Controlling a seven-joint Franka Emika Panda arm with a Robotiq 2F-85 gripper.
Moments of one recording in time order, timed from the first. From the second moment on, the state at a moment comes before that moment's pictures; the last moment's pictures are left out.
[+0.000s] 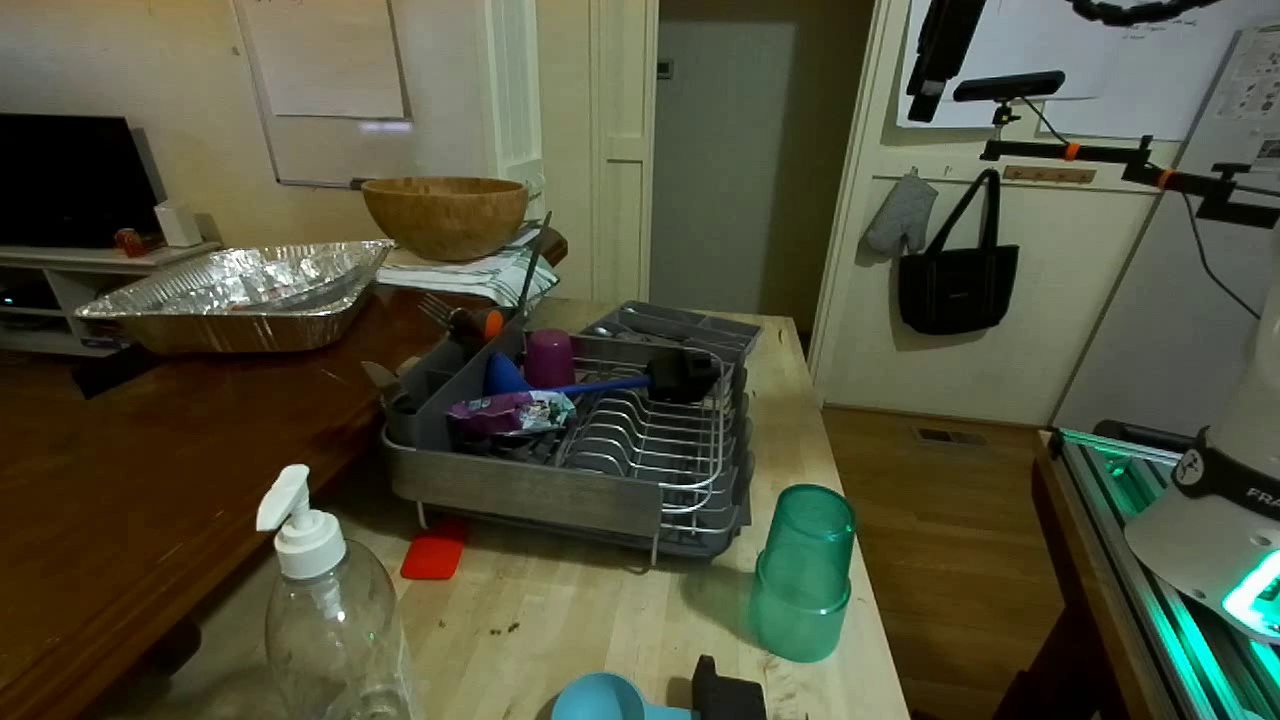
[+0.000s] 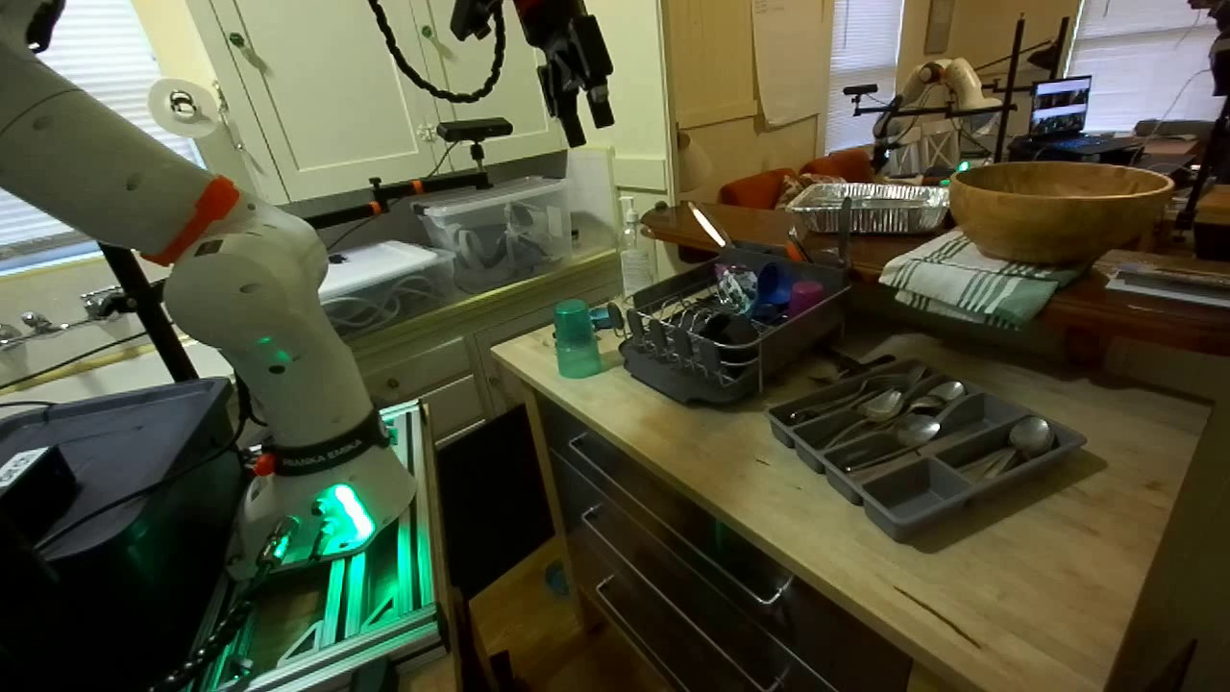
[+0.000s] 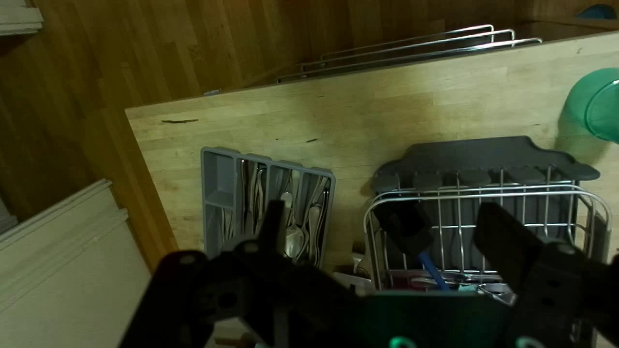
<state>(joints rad) -0.04 -0.67 0.07 -2.34 -0.23 1.80 -0.04</state>
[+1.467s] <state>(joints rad) -0.13 -0.08 -0.19 -2.20 -0.22 2.09 -0.18</state>
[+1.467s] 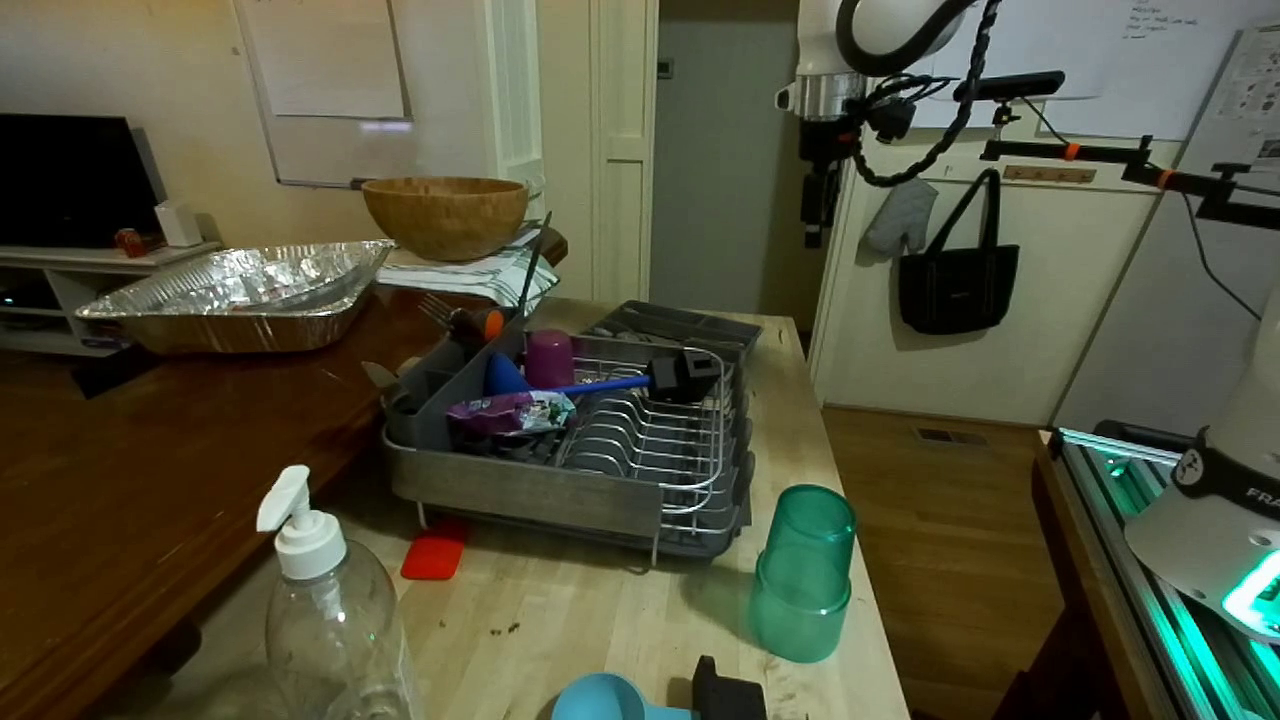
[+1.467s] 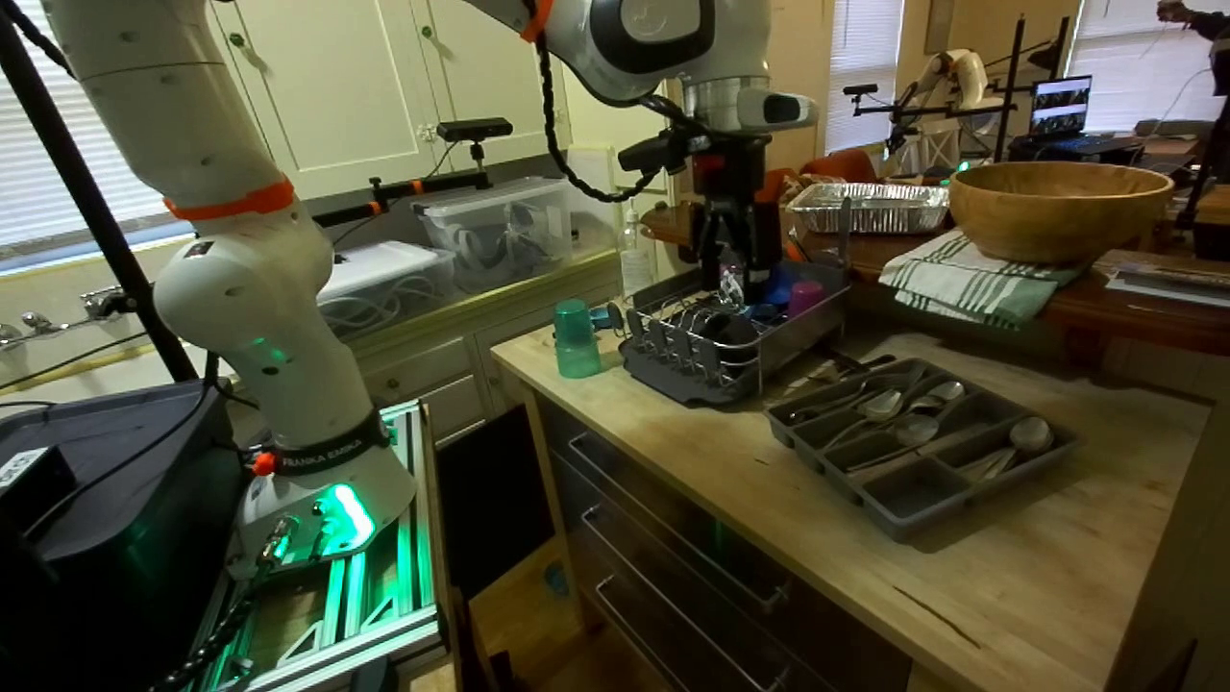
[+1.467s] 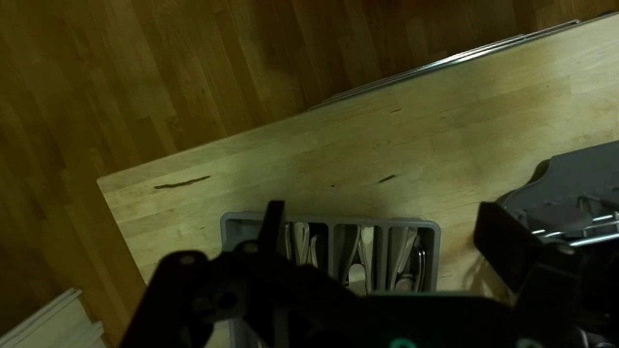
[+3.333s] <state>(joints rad) -0.20 0.56 -0.15 -1.59 0.04 2.18 -0.14</state>
